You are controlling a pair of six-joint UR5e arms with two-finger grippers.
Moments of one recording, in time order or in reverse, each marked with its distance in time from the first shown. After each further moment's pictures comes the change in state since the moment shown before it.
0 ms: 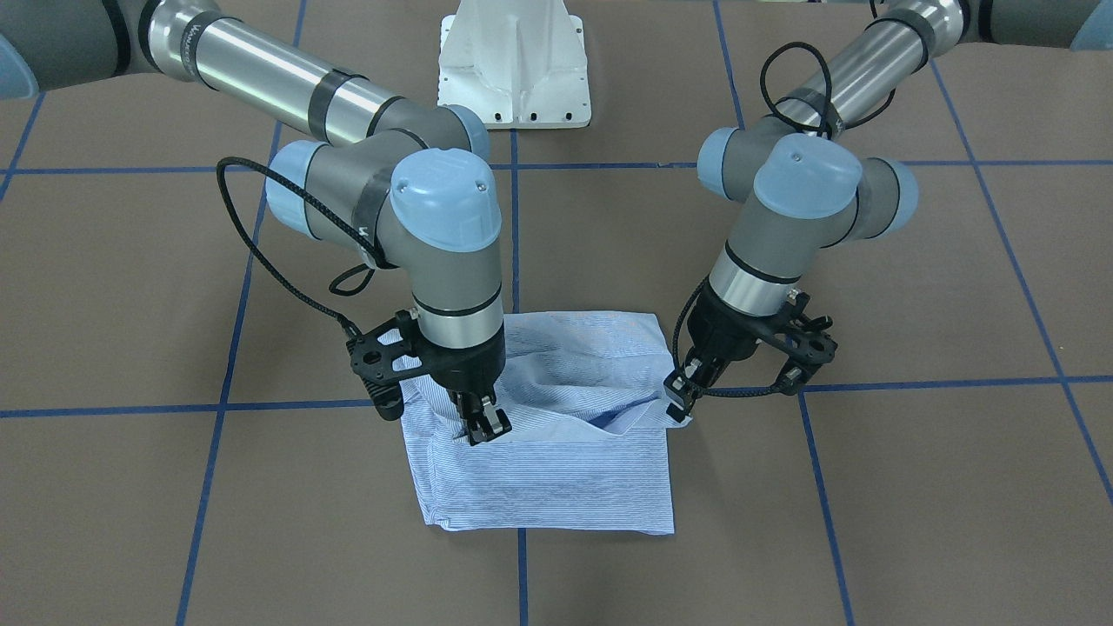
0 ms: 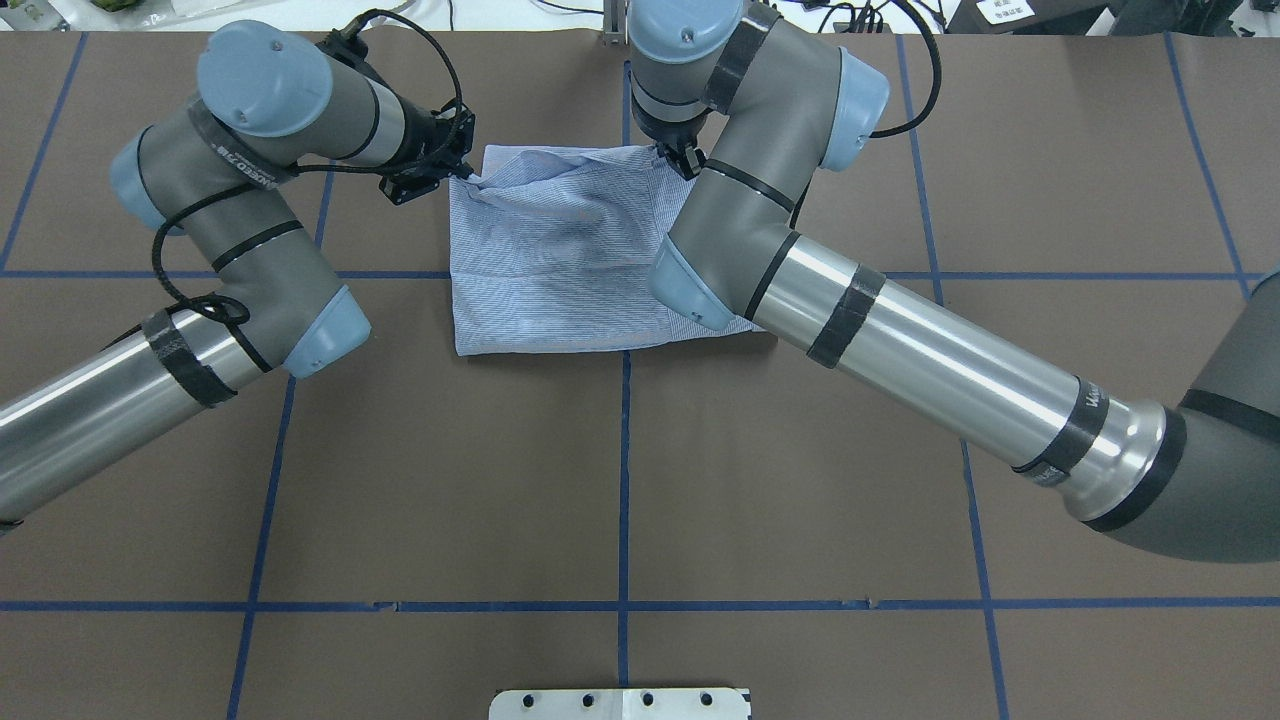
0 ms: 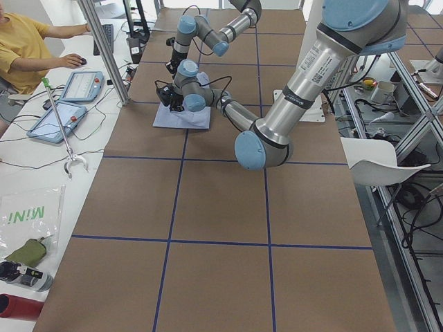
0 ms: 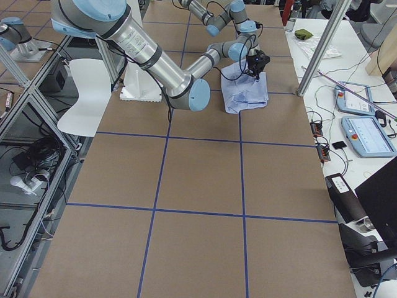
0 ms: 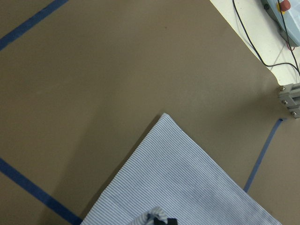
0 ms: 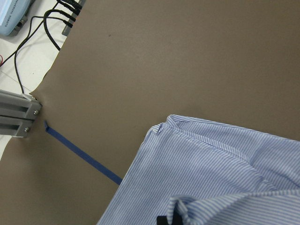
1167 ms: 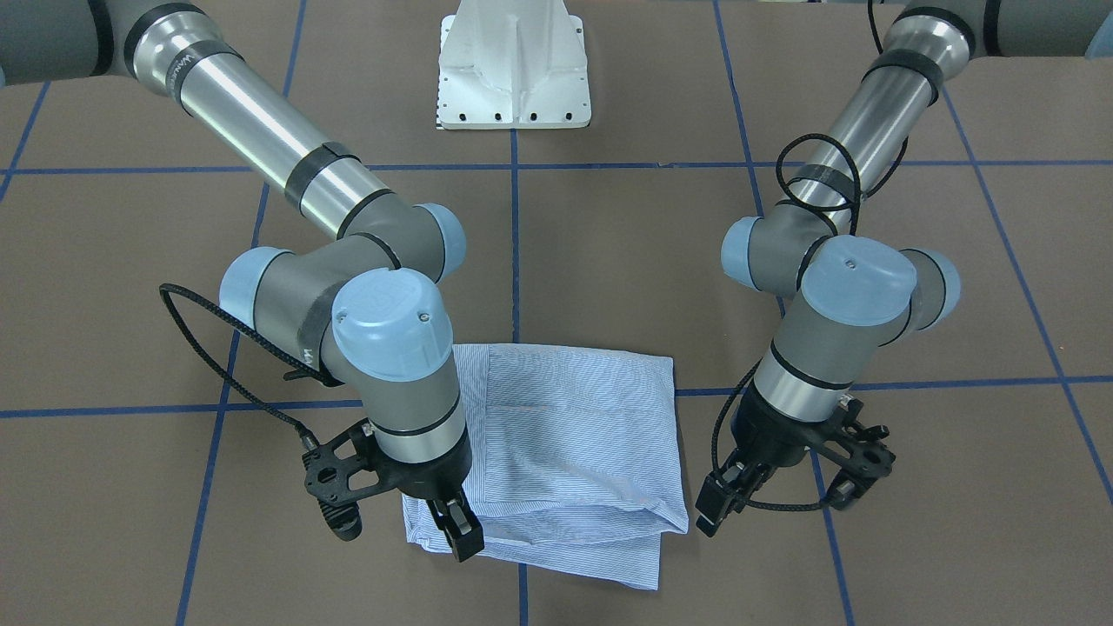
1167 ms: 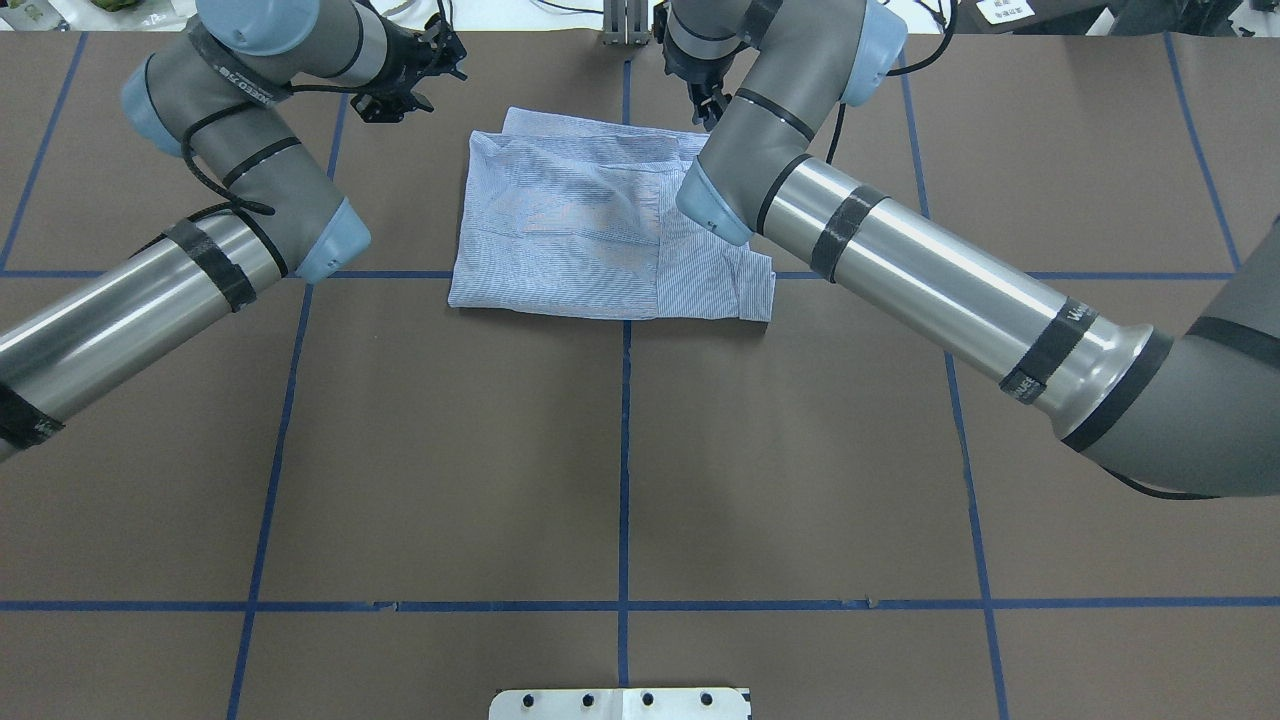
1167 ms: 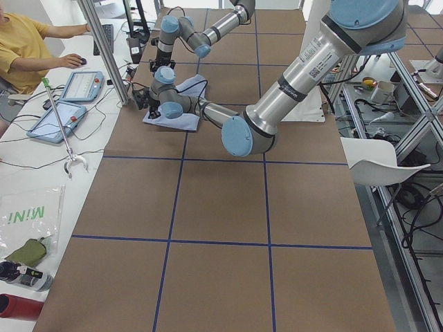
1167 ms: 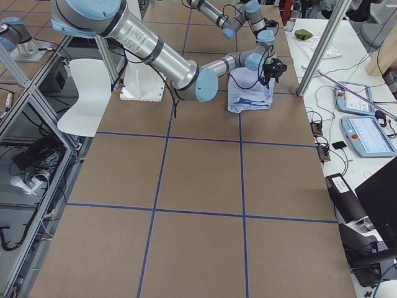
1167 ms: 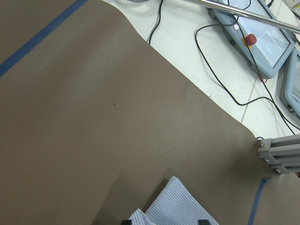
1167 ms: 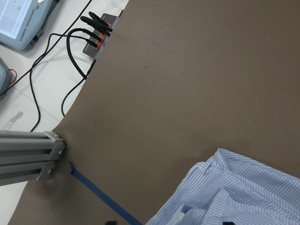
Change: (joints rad) left arm -0.103 -0.119 0.297 -0.201 -0.007 0.162; right arm 0.099 0.079 -0.283 0.218 0.094 -0.086
